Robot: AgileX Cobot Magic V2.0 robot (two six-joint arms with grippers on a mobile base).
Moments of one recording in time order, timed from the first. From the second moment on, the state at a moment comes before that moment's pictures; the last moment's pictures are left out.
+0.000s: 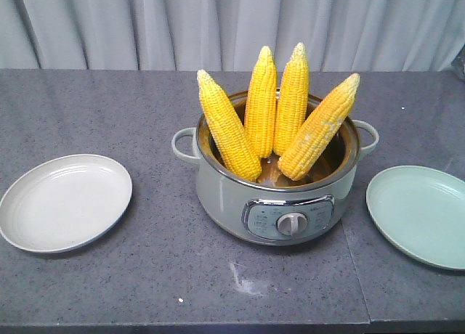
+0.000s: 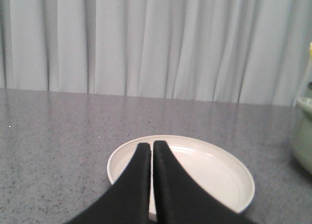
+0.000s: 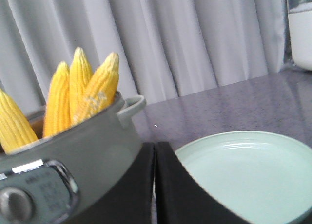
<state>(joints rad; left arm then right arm) 0.01 -0.01 0.02 -0.12 0.00 -0.02 0.05 -0.01 0.03 0.05 -0.02 0.21</state>
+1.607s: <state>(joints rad) -0.08 0.60 -0.84 -0.51 0.47 0.07 0.05 0.49 -0.78 0.11 0.37 -0.12</state>
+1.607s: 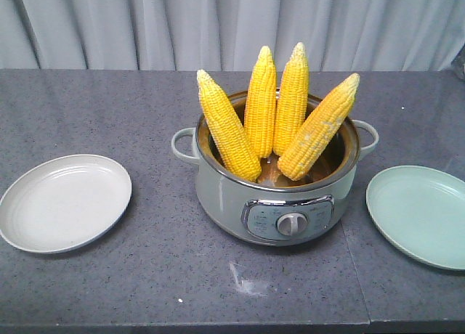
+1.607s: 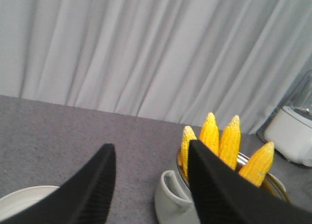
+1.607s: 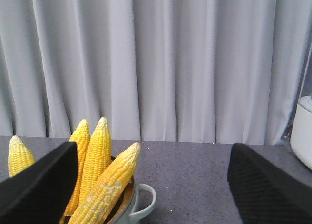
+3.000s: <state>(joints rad) -0.08 1.12 -1.07 -0.84 0.55 0.42 0.02 1.58 -1.28 0.76 0.55 -0.52</state>
